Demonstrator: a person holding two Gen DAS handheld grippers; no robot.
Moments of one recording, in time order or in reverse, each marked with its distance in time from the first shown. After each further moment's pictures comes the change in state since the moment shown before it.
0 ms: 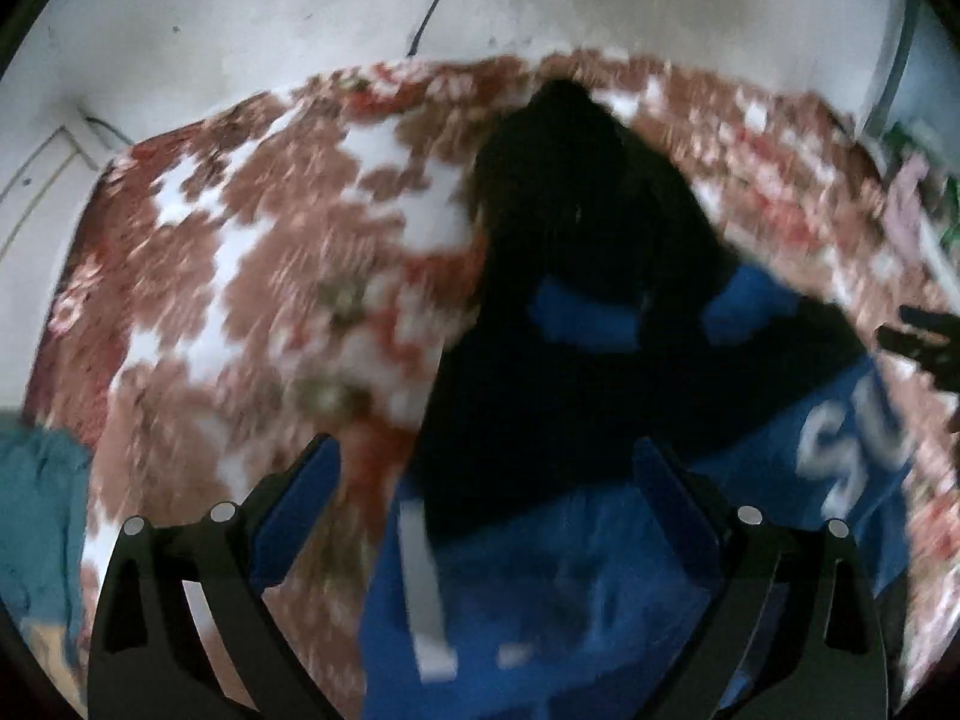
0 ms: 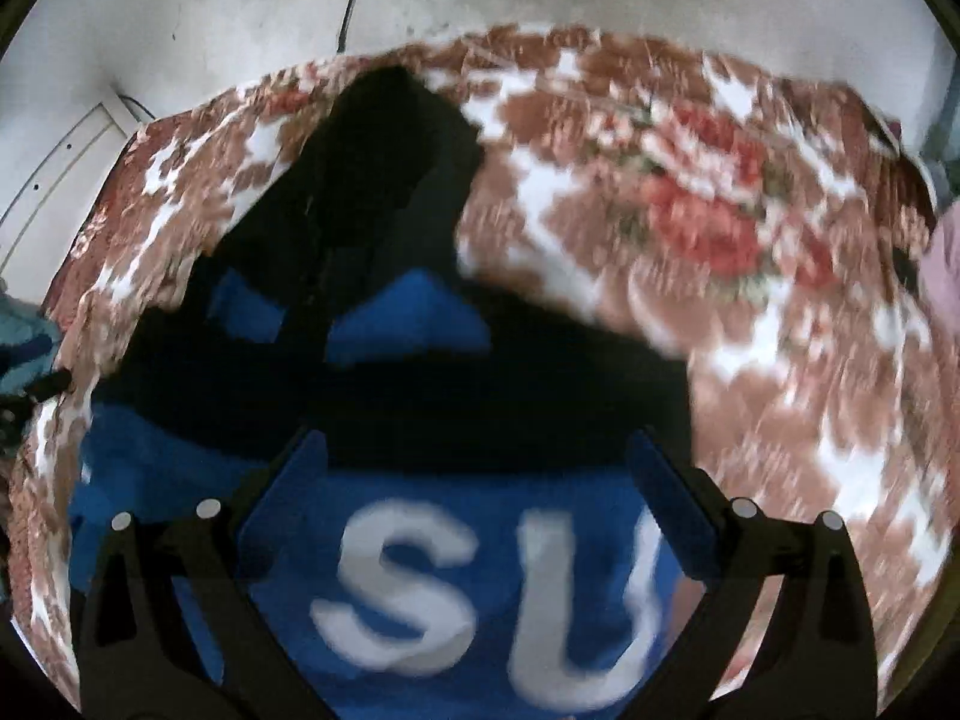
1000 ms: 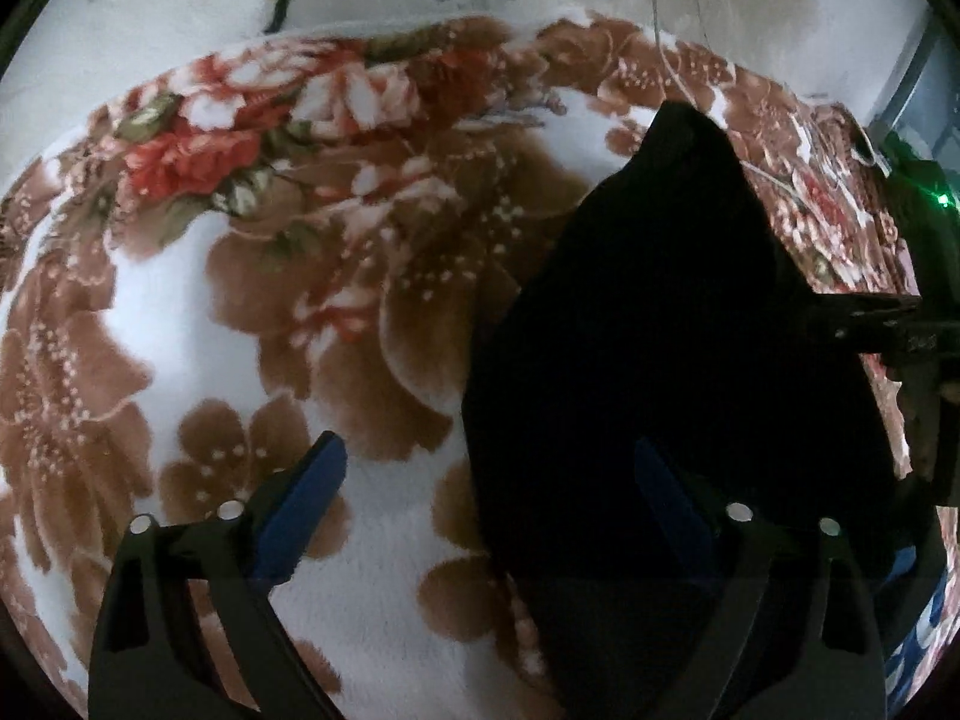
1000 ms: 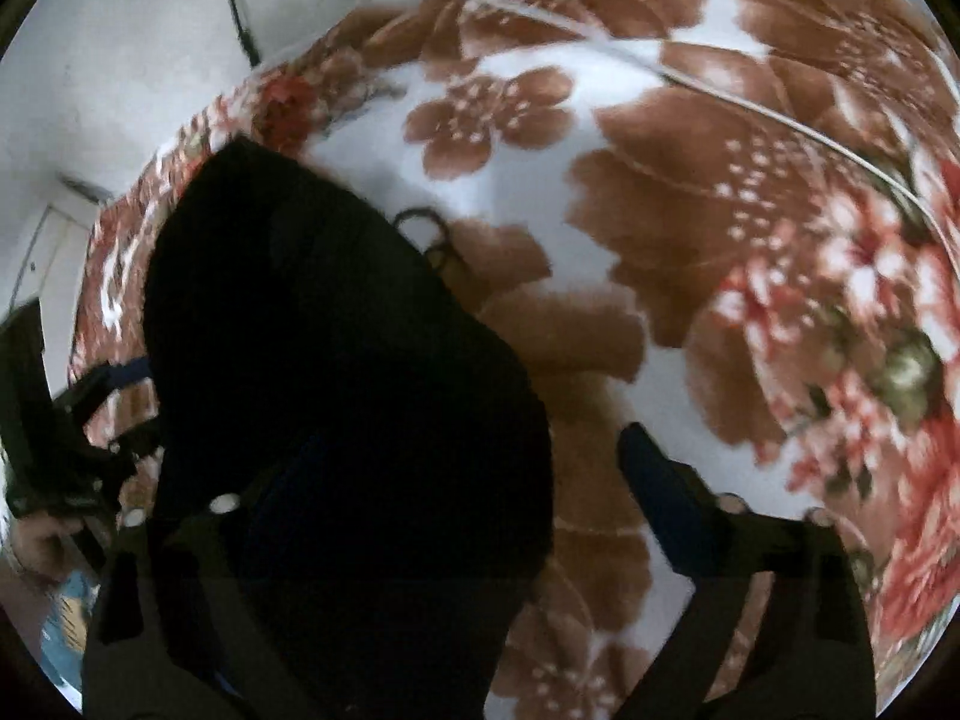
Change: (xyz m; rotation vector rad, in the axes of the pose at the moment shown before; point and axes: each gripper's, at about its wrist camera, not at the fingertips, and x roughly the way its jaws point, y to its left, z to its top) left arm 0.266 0.034 0.217 0.122 0.087 -0.200; right arm 0.265 -0.016 0.218 0.094 0.214 0.254
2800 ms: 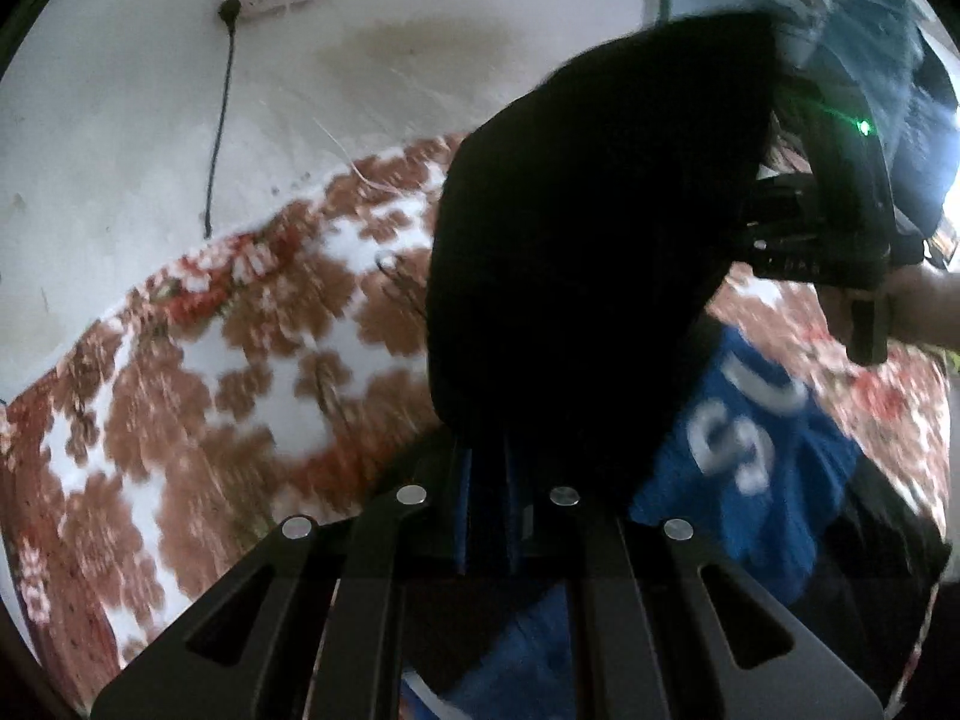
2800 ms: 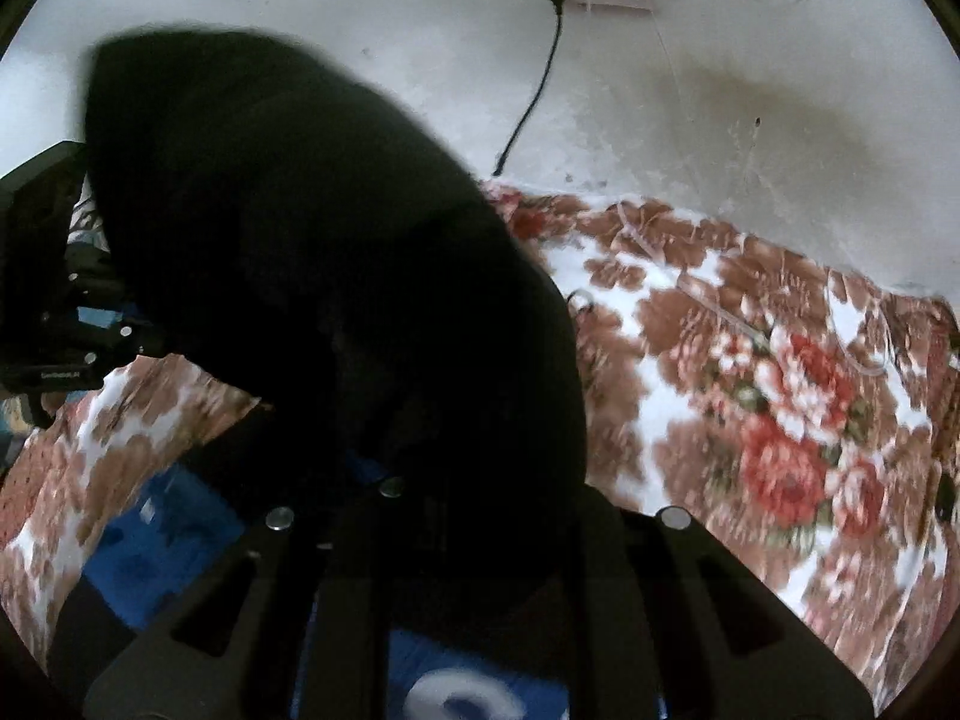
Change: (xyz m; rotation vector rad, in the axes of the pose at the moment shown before) left arm -0.263 -0.149 -0.197 0.388 -0.212 -0.082; right arm -0.243 0.135 -0.264 -0.422 -0.412 -0.061
